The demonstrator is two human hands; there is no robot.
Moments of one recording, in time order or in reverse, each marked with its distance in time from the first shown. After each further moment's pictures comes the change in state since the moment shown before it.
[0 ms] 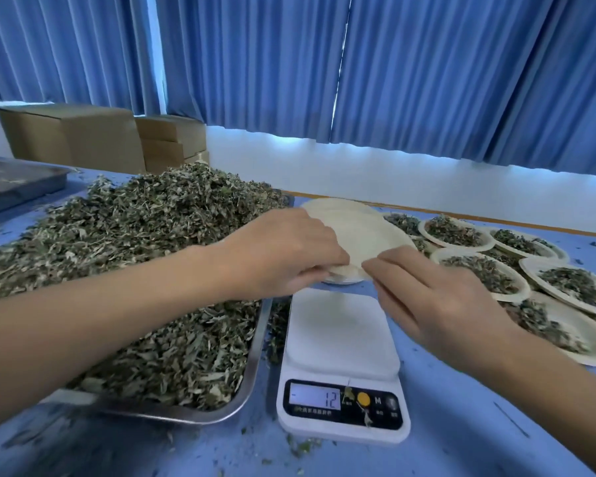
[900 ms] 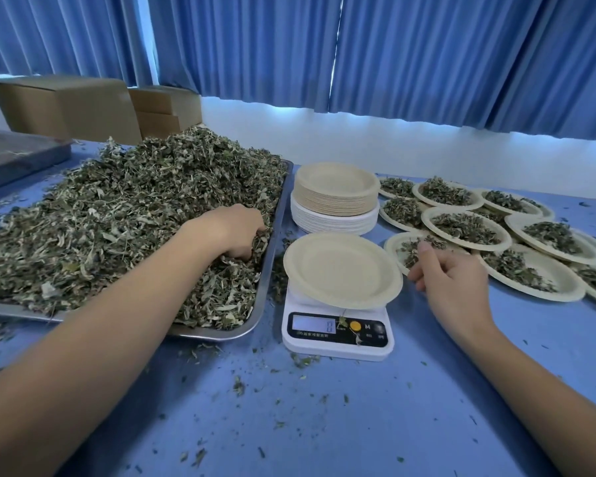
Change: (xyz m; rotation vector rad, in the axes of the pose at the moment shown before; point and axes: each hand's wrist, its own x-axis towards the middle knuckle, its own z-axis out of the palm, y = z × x) left_hand -0.042 -0.024 0.031 -0.037 -0.868 -0.937; right_hand -0.073 -0.010 0.037 0.663 0.195 1.054
